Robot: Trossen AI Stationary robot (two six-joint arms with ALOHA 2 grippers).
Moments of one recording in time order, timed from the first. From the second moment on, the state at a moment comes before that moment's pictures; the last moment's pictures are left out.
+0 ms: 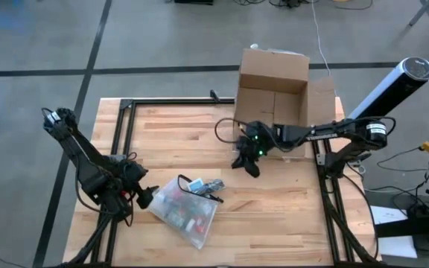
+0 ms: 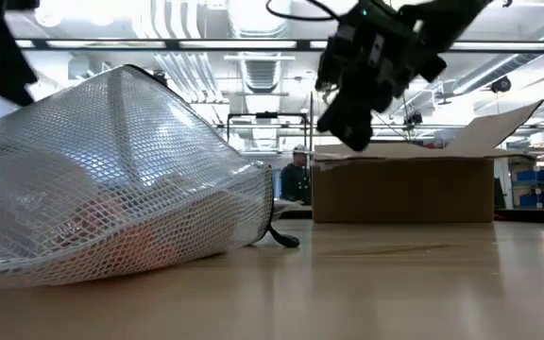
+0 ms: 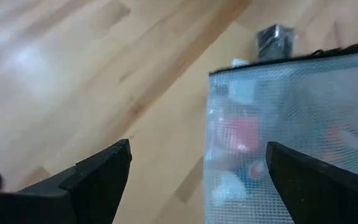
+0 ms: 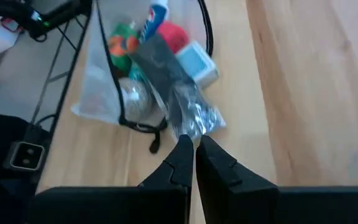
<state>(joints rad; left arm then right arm) -0.90 1.10 0.83 -1.18 -0.74 -1.59 -0.18 1.52 0.83 -0.01 -0.52 0.22</state>
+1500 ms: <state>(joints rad) -1.05 1.08 0.66 -0.84 -0.48 -1.61 -0.09 1.86 1.01 -0.01 -0.52 0.15</state>
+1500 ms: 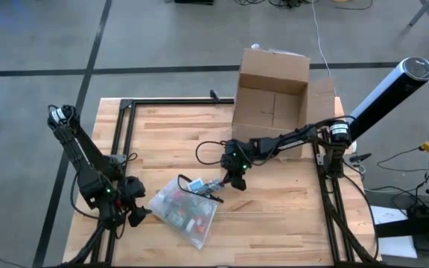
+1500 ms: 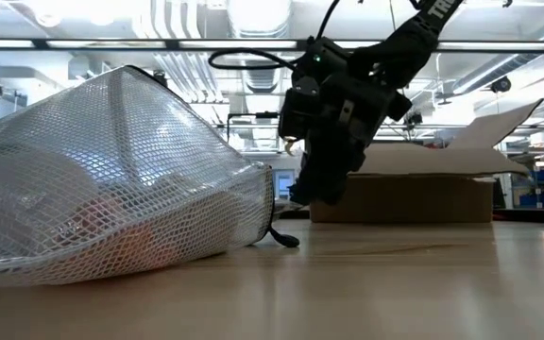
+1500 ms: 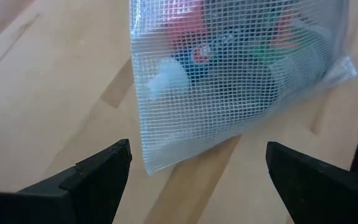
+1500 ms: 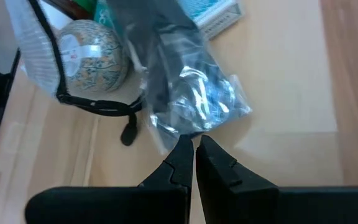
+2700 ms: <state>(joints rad) -1.05 1.08 0.67 -0.82 -0.49 -1.62 -0.07 1.87 1.02 -0.01 -0.44 0.12</state>
